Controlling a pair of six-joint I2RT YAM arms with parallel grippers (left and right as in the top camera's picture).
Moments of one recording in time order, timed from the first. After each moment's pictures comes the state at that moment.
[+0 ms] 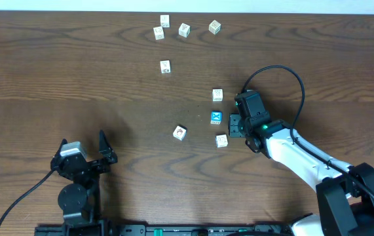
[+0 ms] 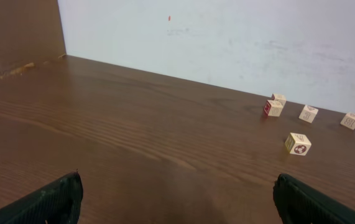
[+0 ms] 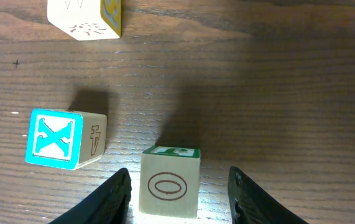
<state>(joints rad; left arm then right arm) 0.12 0.01 0.03 -0.12 -0.06 -0.15 0.43 1.60 0.79 -0.25 0.10 0.41</state>
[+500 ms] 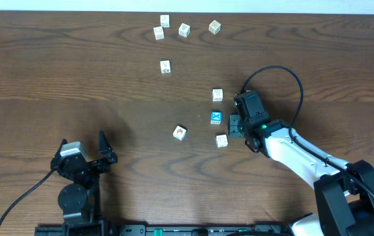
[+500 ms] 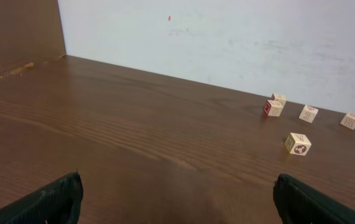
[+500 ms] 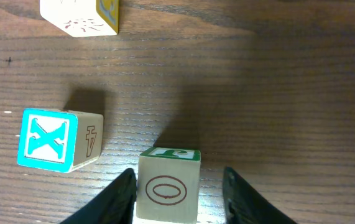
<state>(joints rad) 0.12 0.01 0.03 -0.12 -0.06 -0.15 0.43 1.62 0.79 -0.24 0.10 0.41</state>
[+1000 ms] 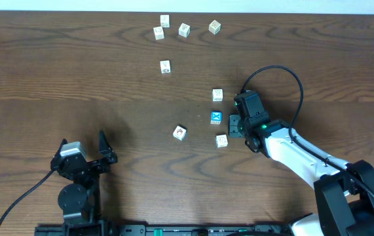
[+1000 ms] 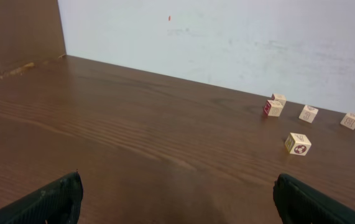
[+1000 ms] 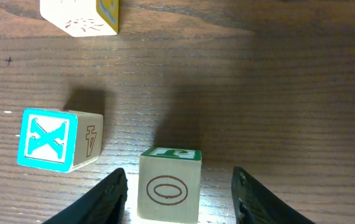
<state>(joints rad) 0.12 0.01 0.03 -0.12 -0.06 -0.15 0.43 1.62 0.79 -0.24 0.10 0.41</state>
